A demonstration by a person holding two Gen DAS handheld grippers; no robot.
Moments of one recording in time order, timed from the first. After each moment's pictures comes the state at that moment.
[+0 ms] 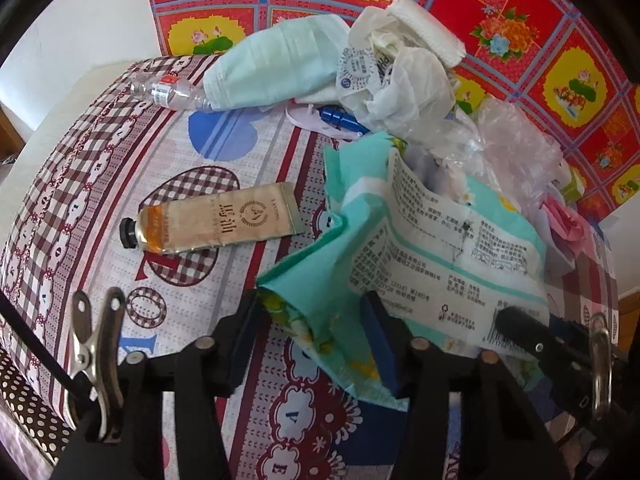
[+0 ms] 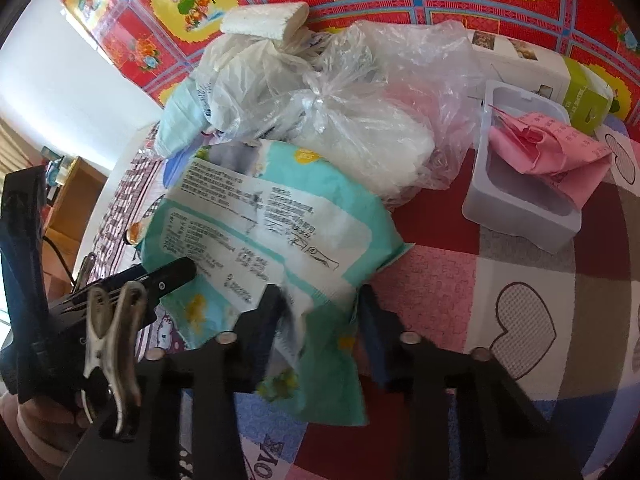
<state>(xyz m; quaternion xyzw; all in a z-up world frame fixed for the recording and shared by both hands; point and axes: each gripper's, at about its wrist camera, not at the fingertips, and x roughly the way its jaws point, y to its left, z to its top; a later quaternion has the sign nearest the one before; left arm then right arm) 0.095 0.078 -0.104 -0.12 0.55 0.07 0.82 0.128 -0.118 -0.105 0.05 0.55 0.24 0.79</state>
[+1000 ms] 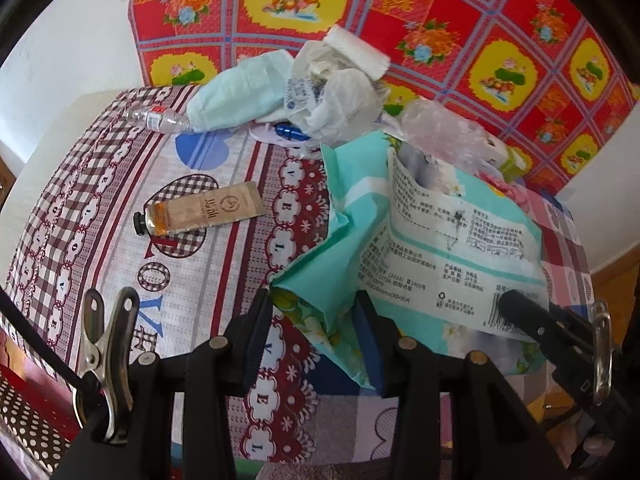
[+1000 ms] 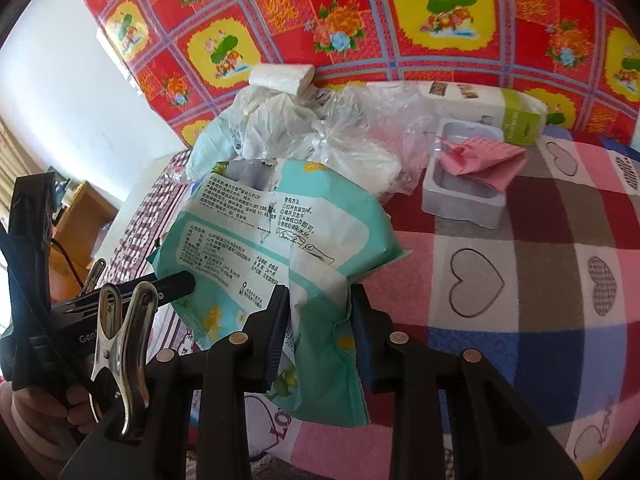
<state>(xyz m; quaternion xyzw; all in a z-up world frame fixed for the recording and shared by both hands) 0.042 0.061 -0.061 -0.11 0.52 0.01 0.85 0.064 -0.149 -0.056 0.07 0.49 0.22 0.84</state>
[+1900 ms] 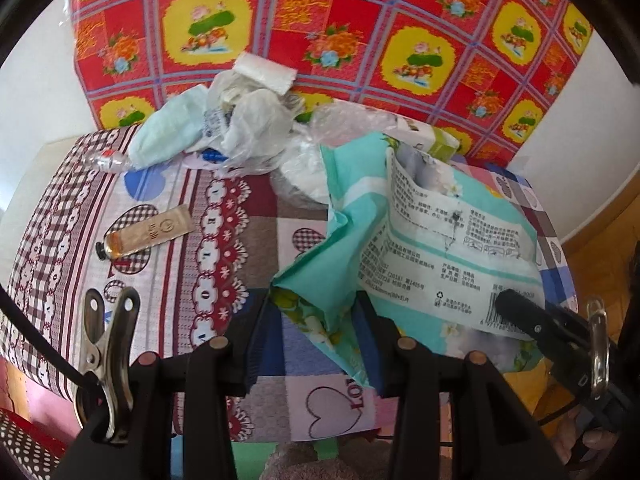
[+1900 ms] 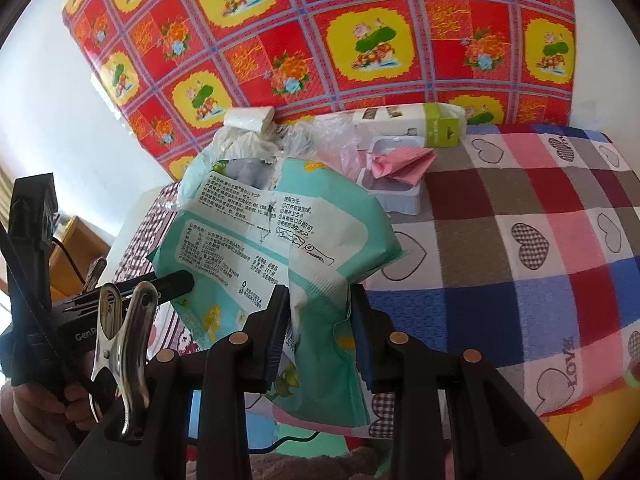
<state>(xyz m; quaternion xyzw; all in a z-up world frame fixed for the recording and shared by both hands) 0.026 0.002 -0.027 -0.07 0.50 -0.06 0.86 0.012 -0.209 -0.030 0.10 0.45 0.17 0.87</state>
